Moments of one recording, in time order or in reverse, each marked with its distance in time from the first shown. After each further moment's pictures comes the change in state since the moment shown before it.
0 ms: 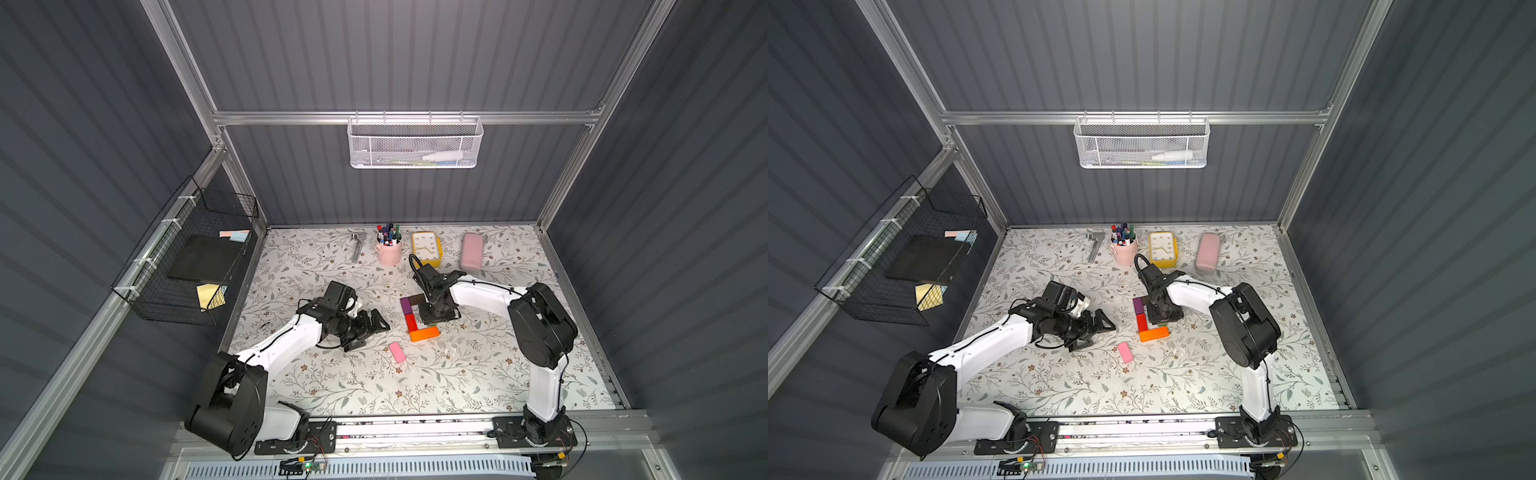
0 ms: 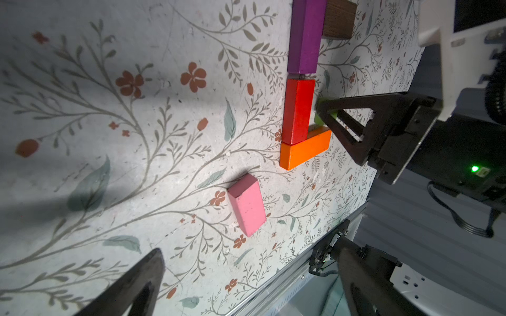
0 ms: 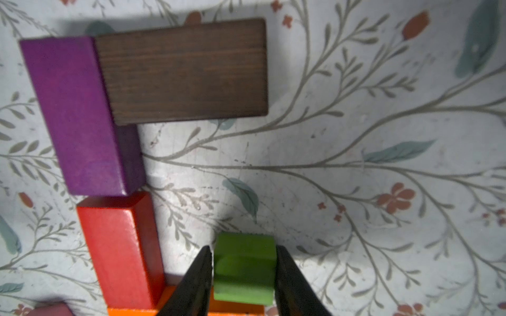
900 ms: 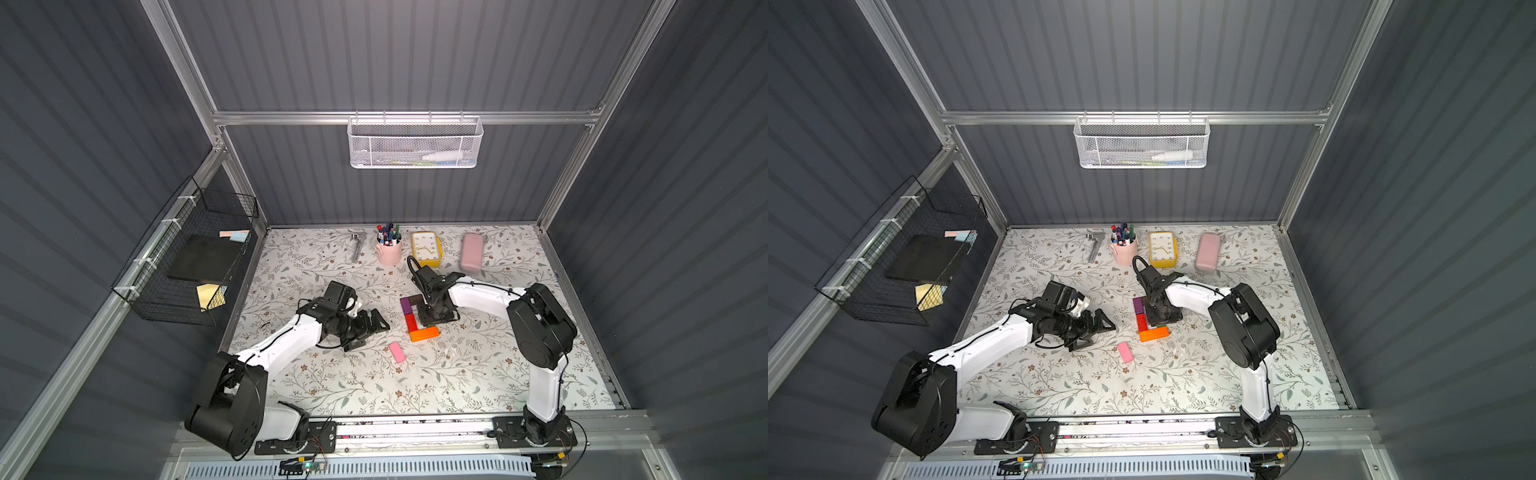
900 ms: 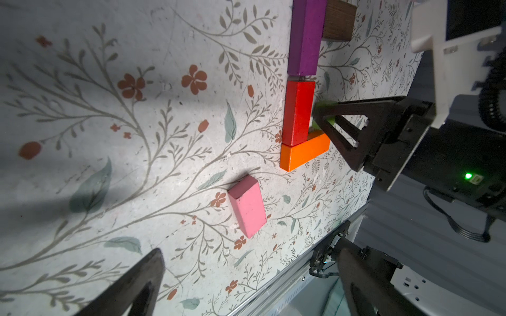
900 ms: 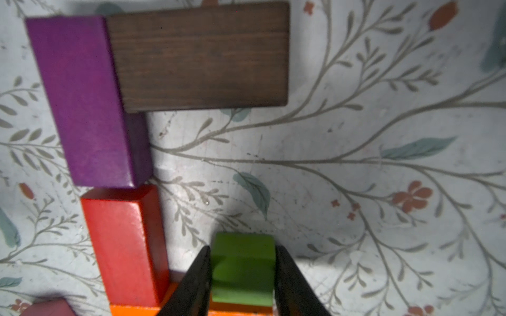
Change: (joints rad) left arm 0.000 0.000 0.000 0.003 -0.005 0.000; right arm 0.015 0.000 -0.010 0.004 0.002 -0.006
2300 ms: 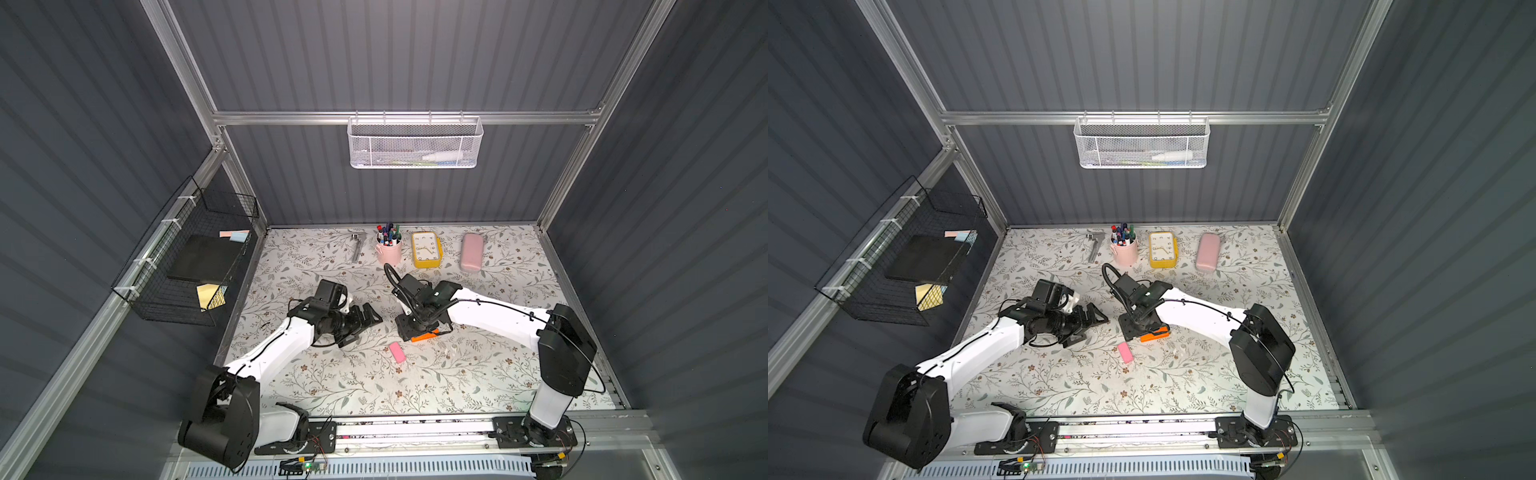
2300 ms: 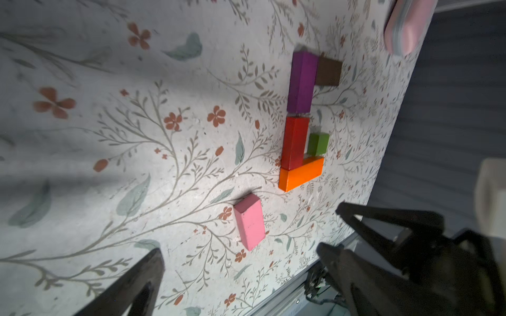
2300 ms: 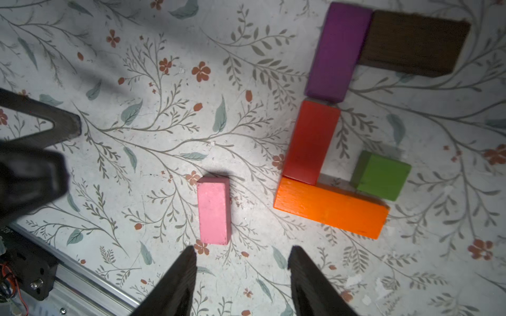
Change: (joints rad) left arm 0.092 -0.096 -0.023 0.011 -0.055 -0.053; right arm 0.245 -0.170 0.059 -0.089 -0.055 0.018
